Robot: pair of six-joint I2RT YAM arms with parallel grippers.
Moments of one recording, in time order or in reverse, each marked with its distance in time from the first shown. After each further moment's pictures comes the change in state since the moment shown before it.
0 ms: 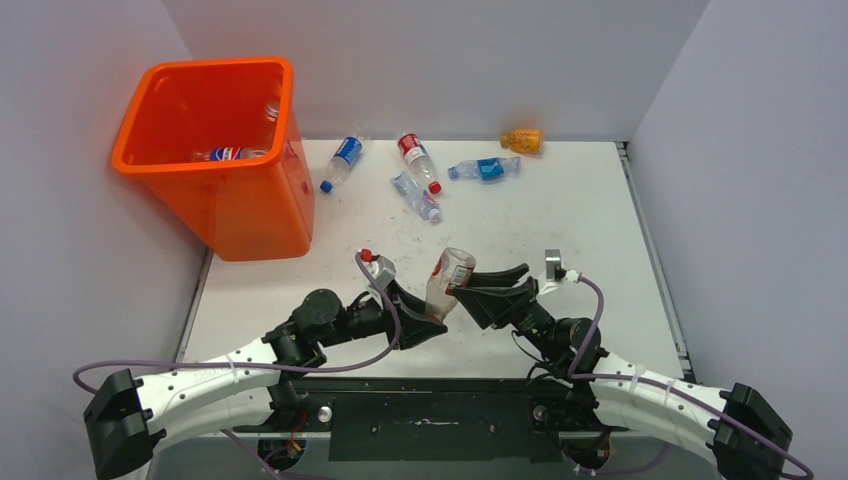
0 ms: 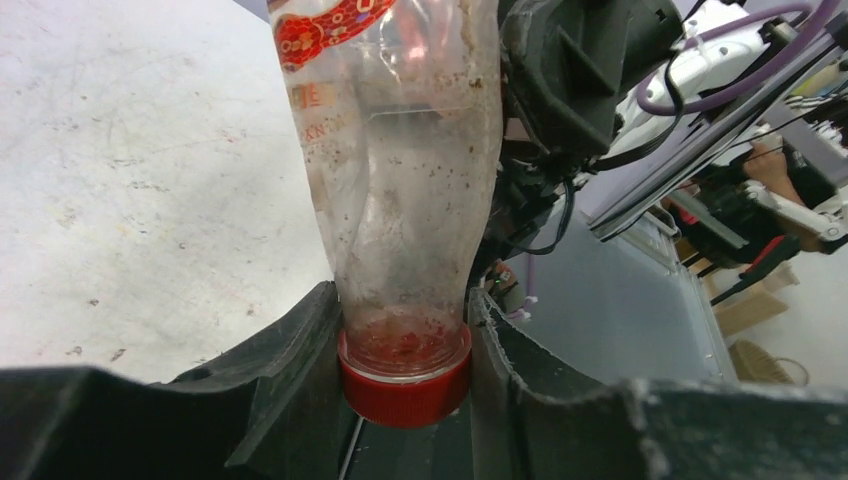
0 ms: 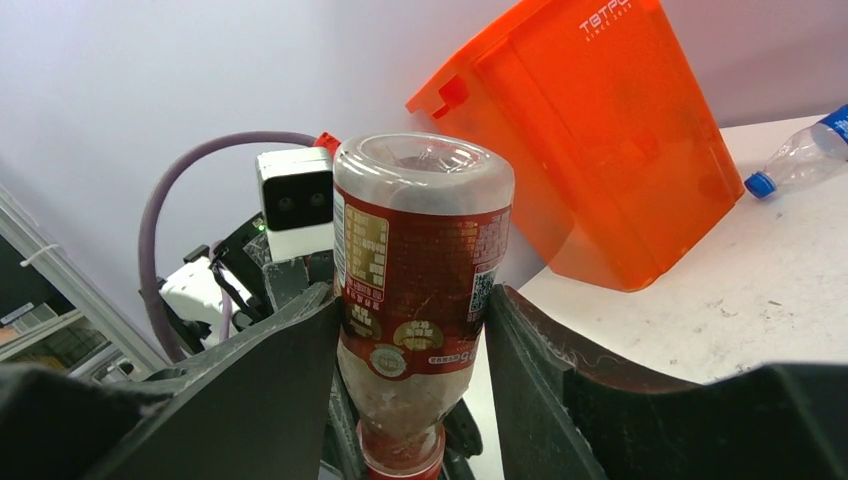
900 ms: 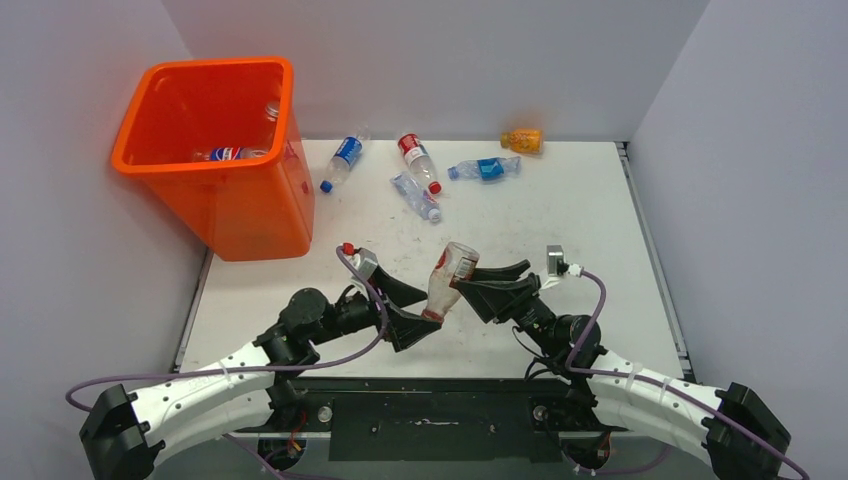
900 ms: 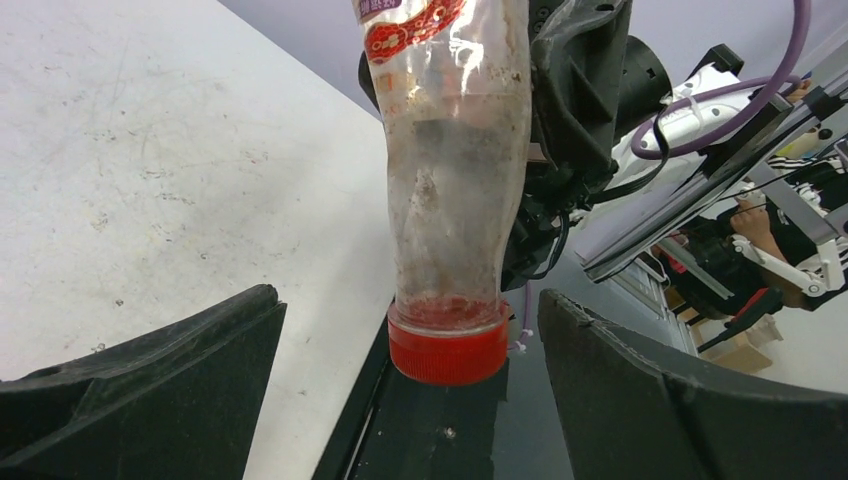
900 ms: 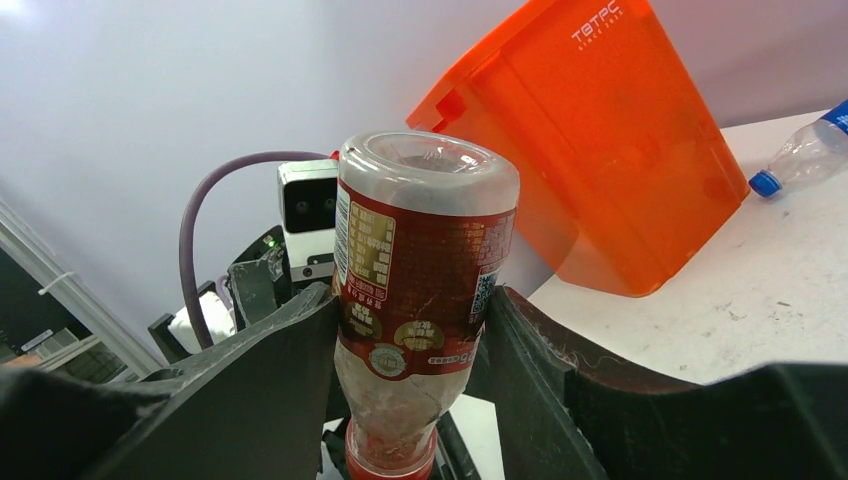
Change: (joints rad) left arm 0.095 -0.070 -0.043 0.021 0.019 -0.077; right arm -0.055 0.031 0.000 0.038 -0.016 0.065
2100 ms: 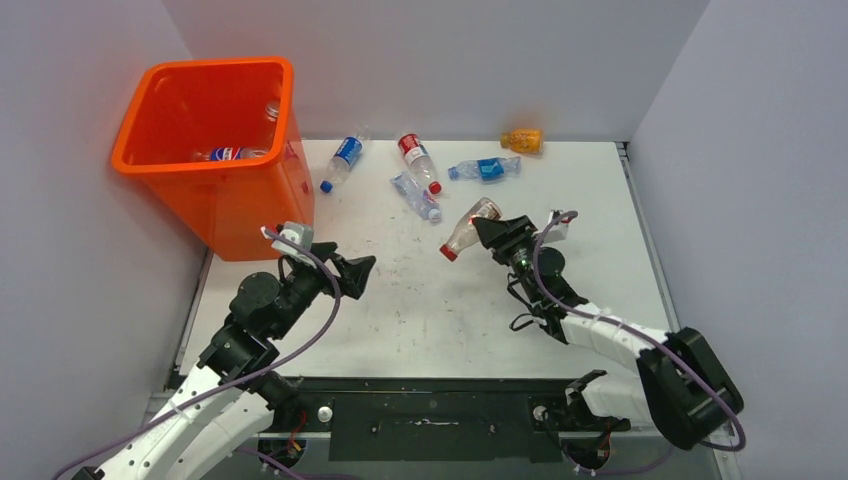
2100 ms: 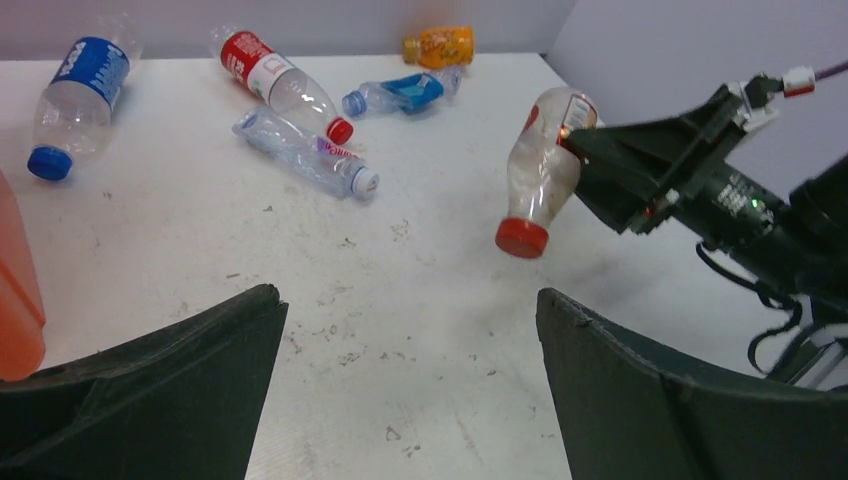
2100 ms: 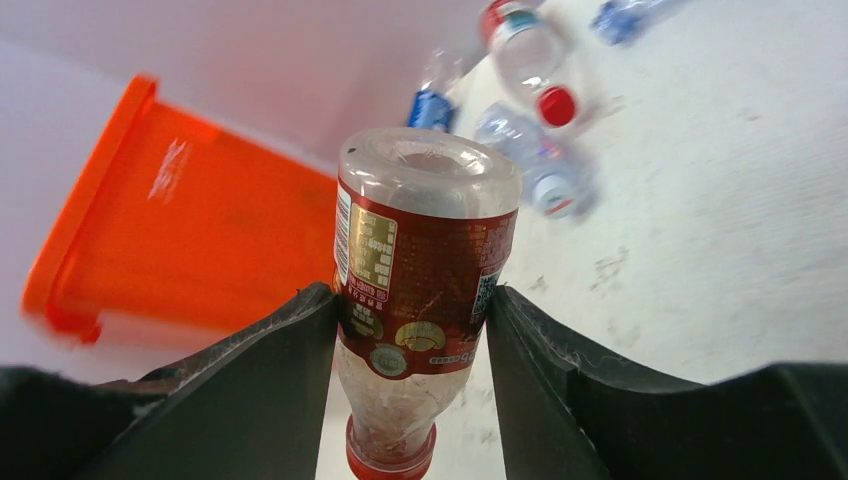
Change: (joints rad) left arm 0.291 -0.232 0.214 -0.600 -0.402 0.334; right arm -0.402 0.504 0.261 -0.326 0.216 0.238
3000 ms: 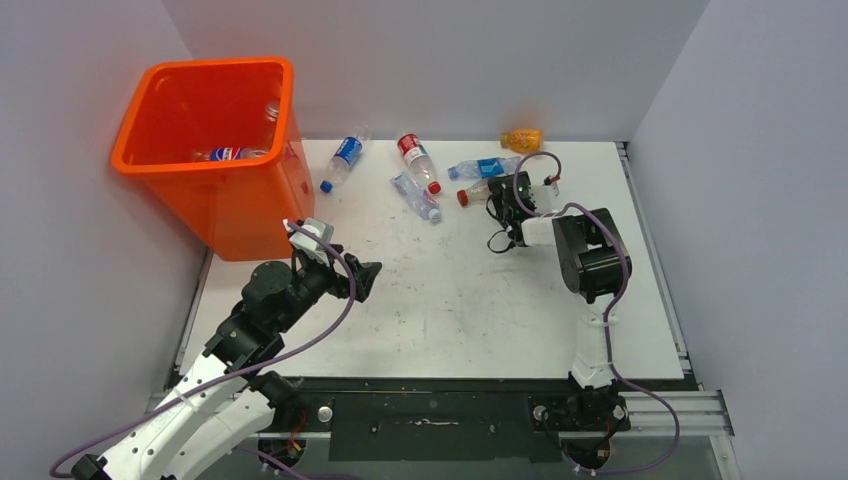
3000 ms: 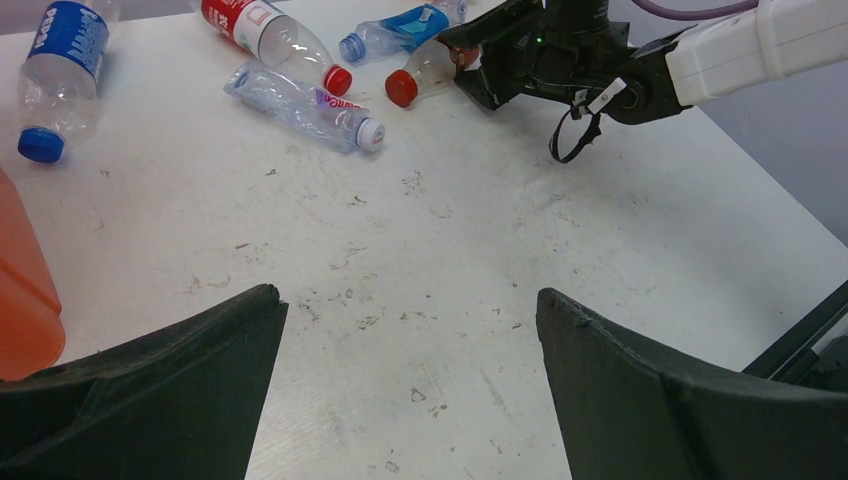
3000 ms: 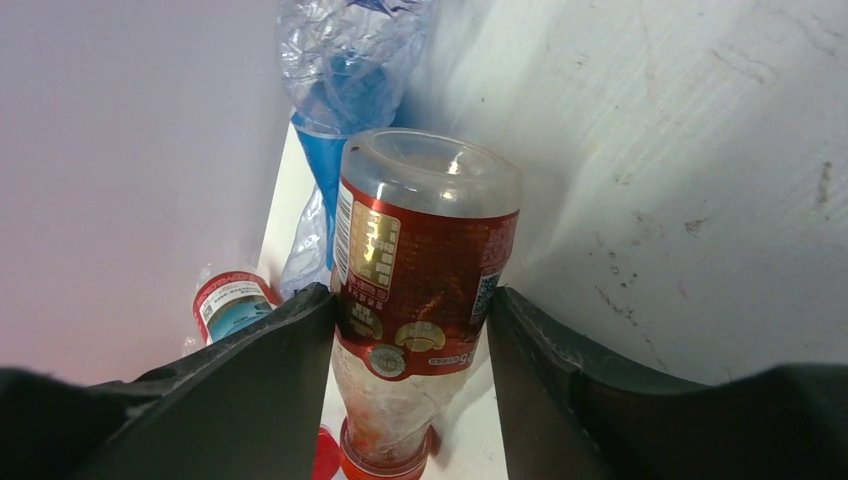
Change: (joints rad) left arm 0.001 0.070 0.039 -0.062 0.042 0.060; right arm -0.211 0.872 0.777 -0.308 0.137 0.240
